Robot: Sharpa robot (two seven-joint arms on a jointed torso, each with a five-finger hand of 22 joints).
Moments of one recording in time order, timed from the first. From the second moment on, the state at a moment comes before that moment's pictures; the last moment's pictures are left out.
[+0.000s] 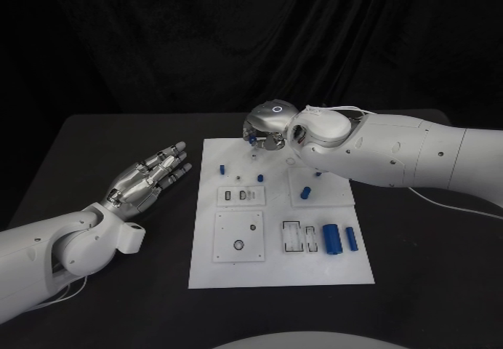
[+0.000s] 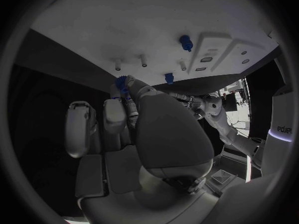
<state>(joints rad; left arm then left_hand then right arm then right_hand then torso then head) 1.19 -0.96 -0.21 1.46 -0.08 0.17 0.68 1.43 0.29 -0.08 0.23 0.49 0.28 0.03 0.05 0.04 0.07 0.02 0.06 0.02 0.02 0.06 0.00 0.01 0.15 0.01 0.15 0.00 0.00 1.47 -0.52 -0.25 1.23 -1.71 -0.34 -0.06 1.53 -0.08 0.33 0.08 0.15 0.99 0.12 0.17 0.21 1.02 0.11 0.35 0.09 1.43 -0.01 1.25 0.89 0.07 1.41 0.10 1.42 1.31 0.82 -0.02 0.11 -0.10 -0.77</state>
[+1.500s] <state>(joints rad) 1.19 -0.95 -0.21 1.45 -0.08 0.18 0.68 1.44 0.28 -0.07 0.22 0.49 0.28 0.03 0.05 0.04 0.07 0.02 0.06 0.02 0.03 0.06 0.00 0.01 0.15 0.01 0.15 0.00 0.01 1.44 -0.52 -0.24 1.19 -1.66 -0.26 -0.06 1.52 -0.08 0.33 0.10 0.16 0.94 0.13 0.13 0.21 1.03 0.09 0.30 0.07 1.40 0.00 1.22 0.84 0.07 1.39 0.11 1.40 1.29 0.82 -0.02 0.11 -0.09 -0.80</state>
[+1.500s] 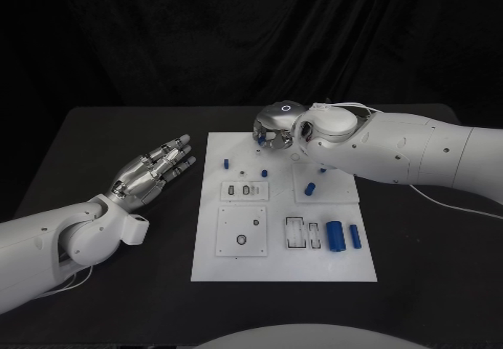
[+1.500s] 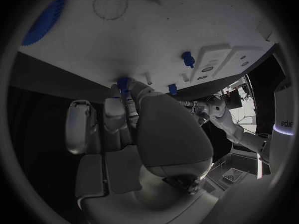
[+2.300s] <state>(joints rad) 1.19 -0.97 -0.21 1.46 -0.08 0.19 0.68 1.44 0.28 -0.06 0.22 0.49 0.29 0.03 0.05 0.04 0.07 0.02 0.06 0.02 0.03 0.06 0.00 0.01 0.15 0.02 0.16 0.01 0.01 1.55 -0.73 -0.24 1.38 -1.64 -0.37 -0.07 1.55 -0.08 0.22 0.12 0.16 0.68 0.11 0.12 0.10 0.80 0.12 0.34 0.11 1.24 0.01 1.07 0.60 0.11 1.24 0.12 1.22 1.11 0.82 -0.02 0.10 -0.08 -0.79</state>
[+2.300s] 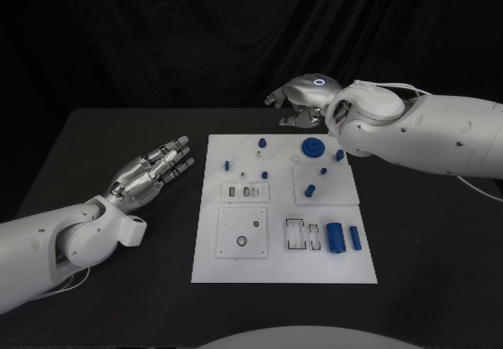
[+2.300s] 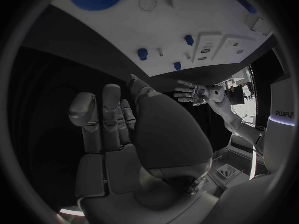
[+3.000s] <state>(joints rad) 1.19 -0.96 -0.21 1.45 -0.08 0.19 0.68 1.44 0.28 -0.06 0.22 0.49 0.29 0.03 0.05 0.04 0.07 0.02 0.06 0.02 0.03 0.06 0.00 0.01 0.15 0.01 0.16 0.01 0.01 1.48 -0.92 -0.25 1.46 -1.63 -0.30 -0.13 1.40 -0.08 0.14 0.28 0.14 0.86 0.13 0.12 0.11 1.46 0.03 1.56 1.31 1.46 -0.03 1.54 1.31 0.05 1.46 0.08 1.45 1.31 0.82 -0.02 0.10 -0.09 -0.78</state>
